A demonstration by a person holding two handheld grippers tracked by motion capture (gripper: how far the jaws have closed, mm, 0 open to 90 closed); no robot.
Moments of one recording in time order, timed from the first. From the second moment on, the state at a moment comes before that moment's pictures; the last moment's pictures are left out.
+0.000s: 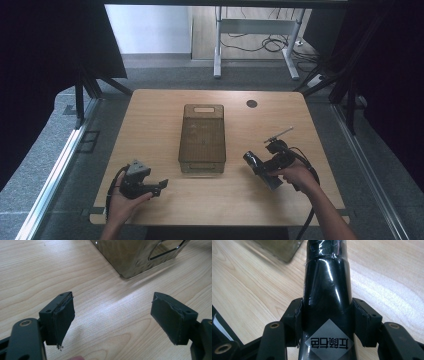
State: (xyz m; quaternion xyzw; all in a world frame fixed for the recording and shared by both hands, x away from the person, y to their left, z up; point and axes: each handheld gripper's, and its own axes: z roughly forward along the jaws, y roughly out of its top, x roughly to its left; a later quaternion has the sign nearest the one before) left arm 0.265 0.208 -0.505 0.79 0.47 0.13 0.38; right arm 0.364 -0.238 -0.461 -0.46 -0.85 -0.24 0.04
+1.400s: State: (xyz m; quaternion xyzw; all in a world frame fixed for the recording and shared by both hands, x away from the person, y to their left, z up) left arm 0.266 0.208 -0.506 0.79 0.46 0.13 0.38; right arm 0.408 -0.172 -0.401 -0.43 -0.86 -0.28 0.03
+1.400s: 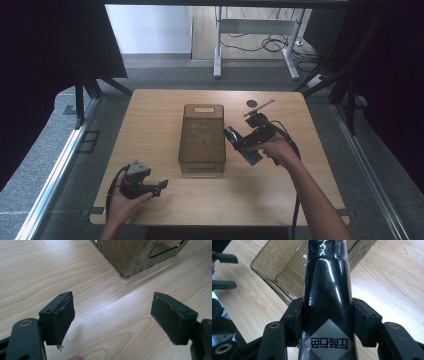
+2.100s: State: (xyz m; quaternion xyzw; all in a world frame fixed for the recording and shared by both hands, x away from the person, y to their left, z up) left arm 0.266 0.209 -0.506 0.79 0.46 0.13 0.38; right arm 0.432 -0.139 -0.400 -0.44 -0.85 -0.28 0.04
